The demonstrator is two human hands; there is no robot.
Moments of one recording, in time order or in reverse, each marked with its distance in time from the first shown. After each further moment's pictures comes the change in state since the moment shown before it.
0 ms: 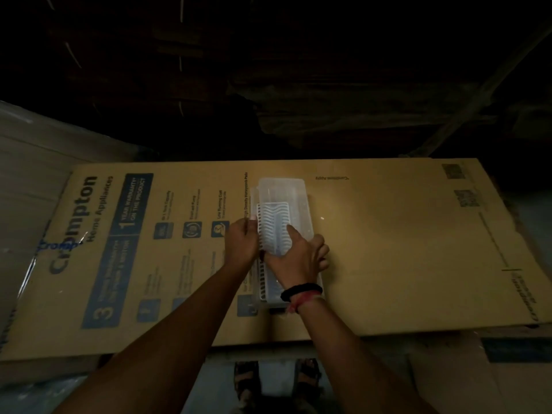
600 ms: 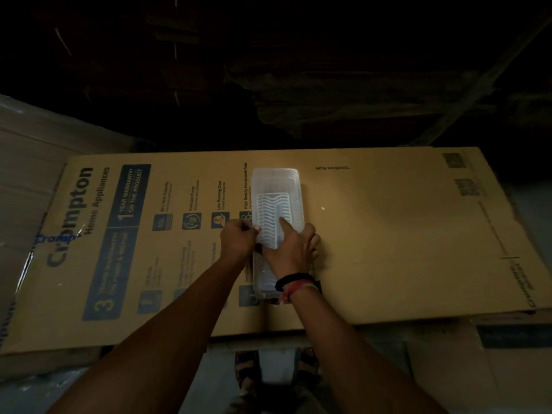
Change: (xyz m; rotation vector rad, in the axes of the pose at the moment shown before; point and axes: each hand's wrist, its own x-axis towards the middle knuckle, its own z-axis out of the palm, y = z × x) left_hand 0.005 -0.022 0.000 -0.027 -0.071 -0.213; right_hand 0.002 0.000 0.020 0.006 -0.042 -0.051
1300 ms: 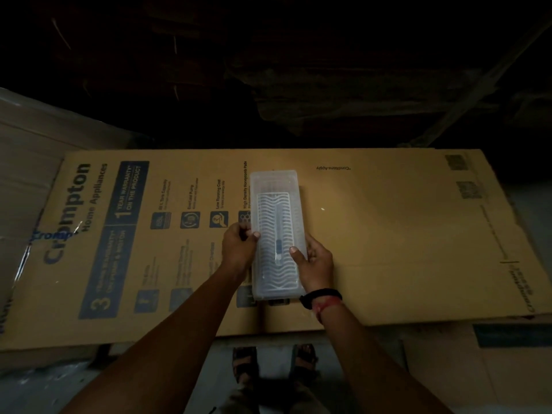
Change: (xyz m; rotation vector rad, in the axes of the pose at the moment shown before) left_hand -0.008 -0.020 0.010 -0.250 0.002 -0.044; right_hand 0.003 0.064 -0.007 0.742 -0.072 -0.003
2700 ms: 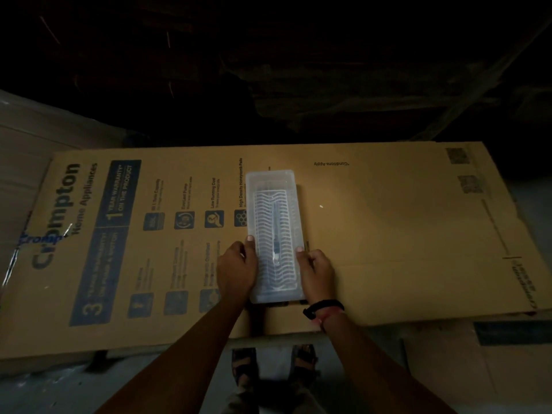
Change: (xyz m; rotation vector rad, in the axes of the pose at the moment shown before) left_hand -0.017 -0.031 0.006 0.398 0.197 0.269; right_hand 0.005 0.019 -0.010 -0.175 0.099 0.020
